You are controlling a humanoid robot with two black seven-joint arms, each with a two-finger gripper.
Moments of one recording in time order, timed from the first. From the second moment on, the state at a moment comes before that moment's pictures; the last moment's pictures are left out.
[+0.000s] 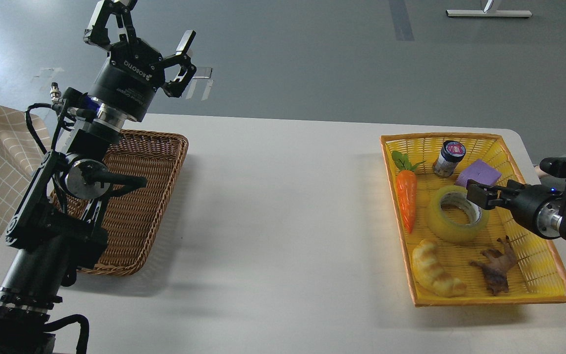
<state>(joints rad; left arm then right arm) -0.45 0.15 -1.51 -1.24 0.59 -0.47 -0.12 0.26 -0.59 1.16 1.39 -2.09 0.49 -0.10</state>
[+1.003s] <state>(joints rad) -0.45 0.17 -1.51 -1.24 0.58 -0.47 -0.12 0.22 -0.52 1.16 1.32 -2.14 0.49 -0.10</state>
